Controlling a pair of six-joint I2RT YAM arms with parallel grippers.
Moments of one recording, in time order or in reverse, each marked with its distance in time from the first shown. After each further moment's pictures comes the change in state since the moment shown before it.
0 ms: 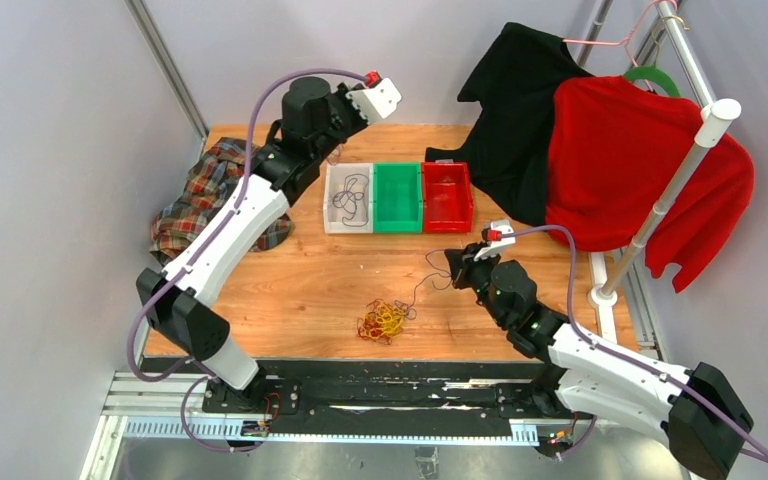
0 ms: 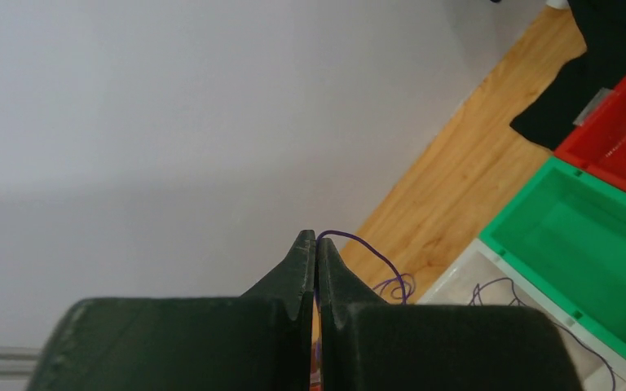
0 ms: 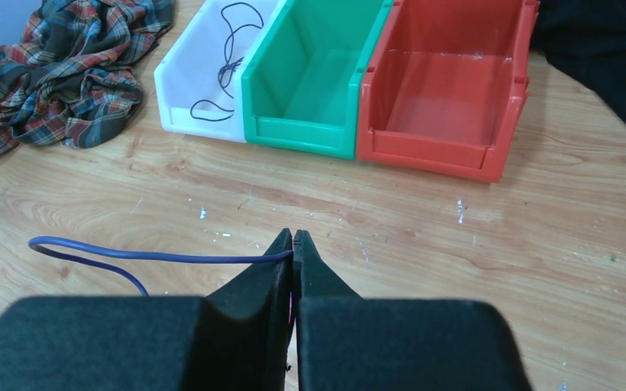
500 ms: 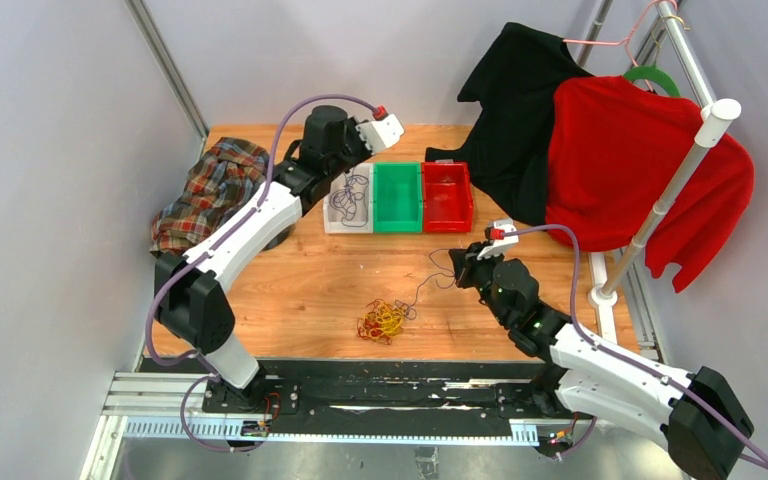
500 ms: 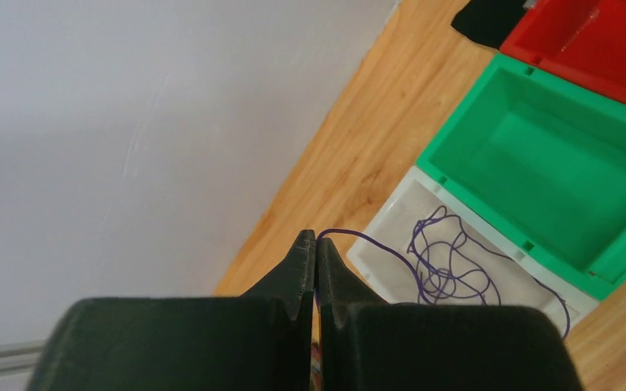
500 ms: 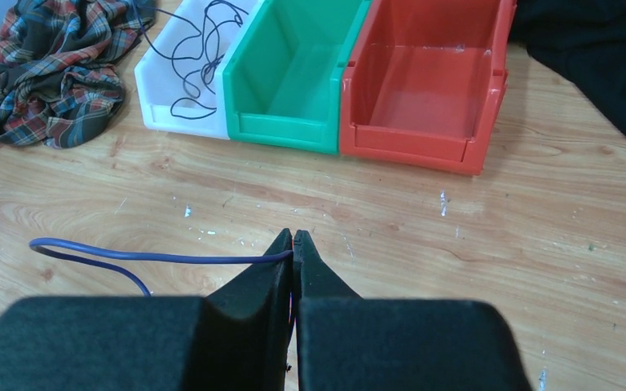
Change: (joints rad) left arm 0.019 0.058 -0.204 0.038 0.009 -0.023; right arm -0.032 -0.019 0.000 -0.040 -0.005 0.000
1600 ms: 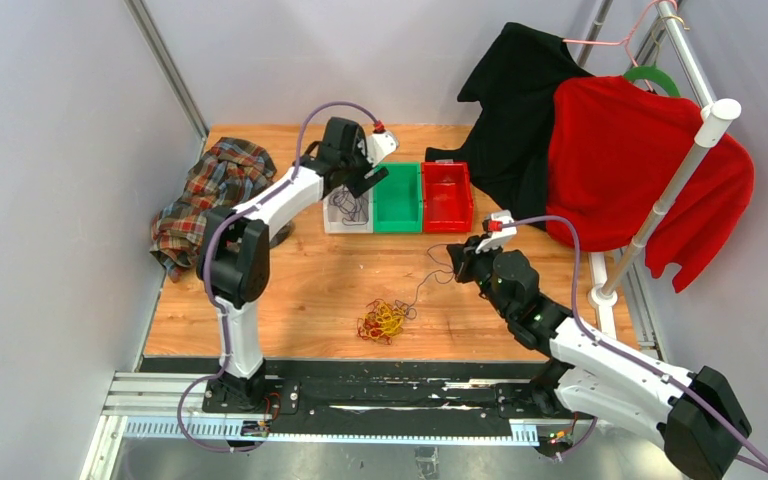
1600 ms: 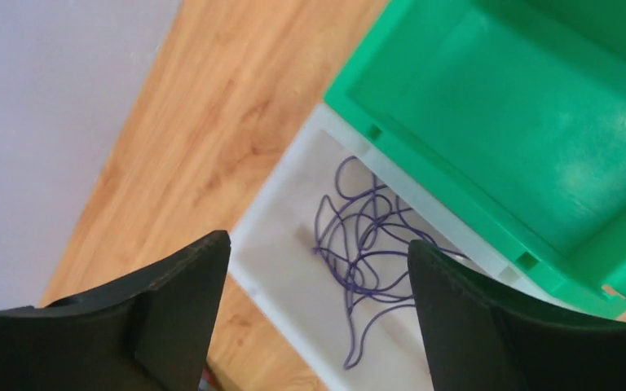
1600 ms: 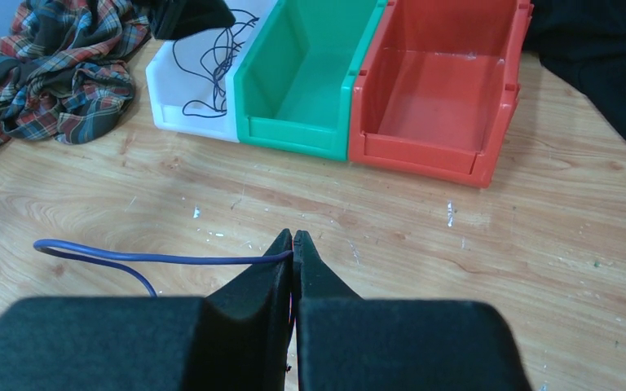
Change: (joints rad) left arm 0.093 0.345 0.032 -0.028 0.087 -0.106; right arm -0.033 0.022 0.057 -0.054 -0.064 -0.006
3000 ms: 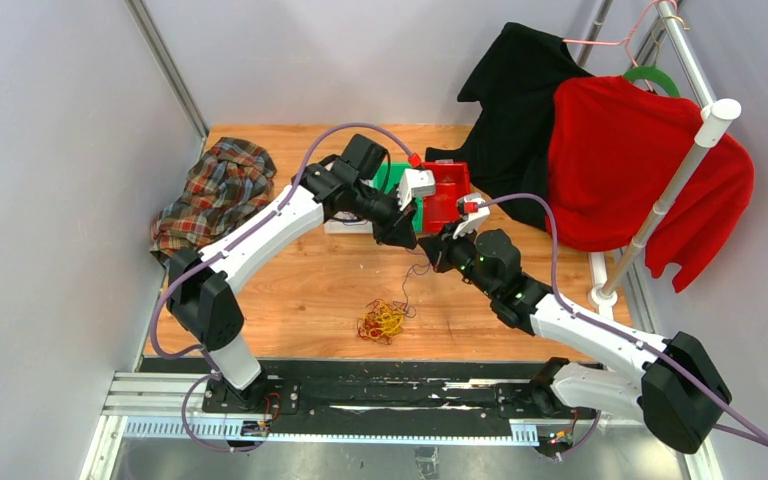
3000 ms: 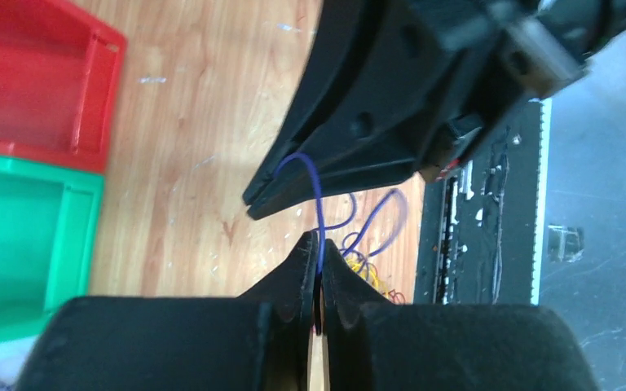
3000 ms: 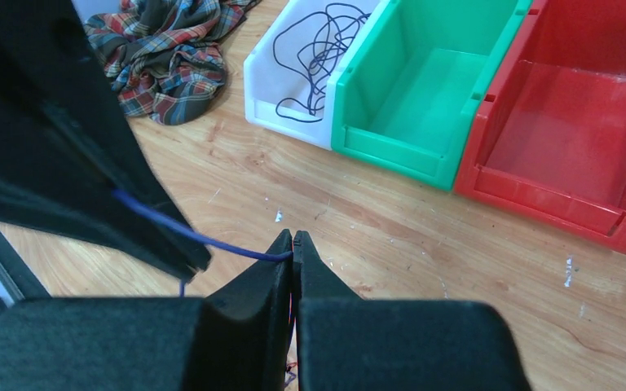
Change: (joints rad) left arm -0.243 -0.296 0.033 -0.539 0.769 -0.255; right arm -0.005 0.207 0.150 0.056 -0.225 0.042
